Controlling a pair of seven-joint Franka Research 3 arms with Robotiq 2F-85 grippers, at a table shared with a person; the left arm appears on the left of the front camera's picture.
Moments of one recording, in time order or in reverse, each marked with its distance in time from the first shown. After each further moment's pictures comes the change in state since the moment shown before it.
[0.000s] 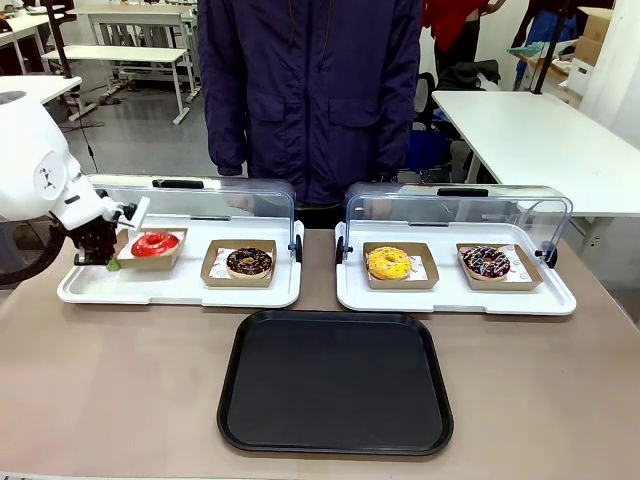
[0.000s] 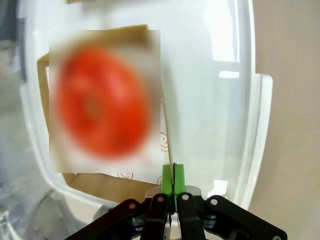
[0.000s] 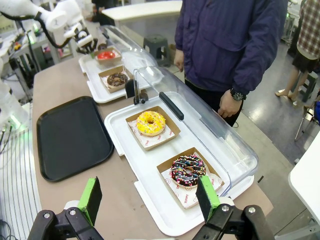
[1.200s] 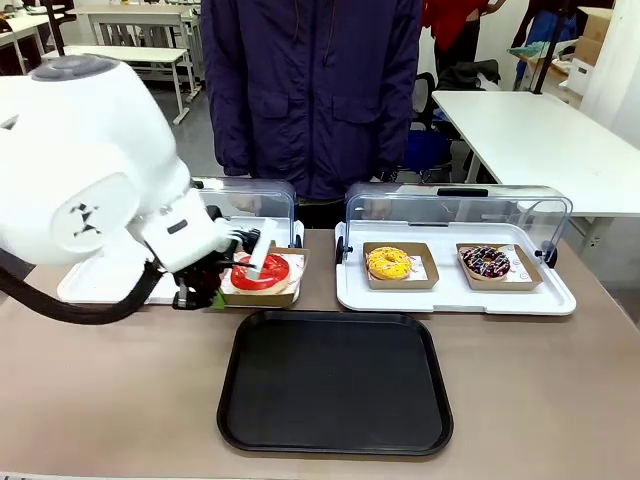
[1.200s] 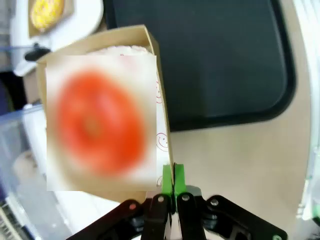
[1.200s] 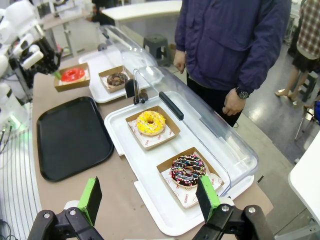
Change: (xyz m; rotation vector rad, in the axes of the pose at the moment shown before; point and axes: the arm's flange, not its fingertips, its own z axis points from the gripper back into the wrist) left arm 0.252 -0.170 0.101 0.009 -0.084 -0.187; right arm 0.000 0.000 0.000 0.000 0.001 0.000
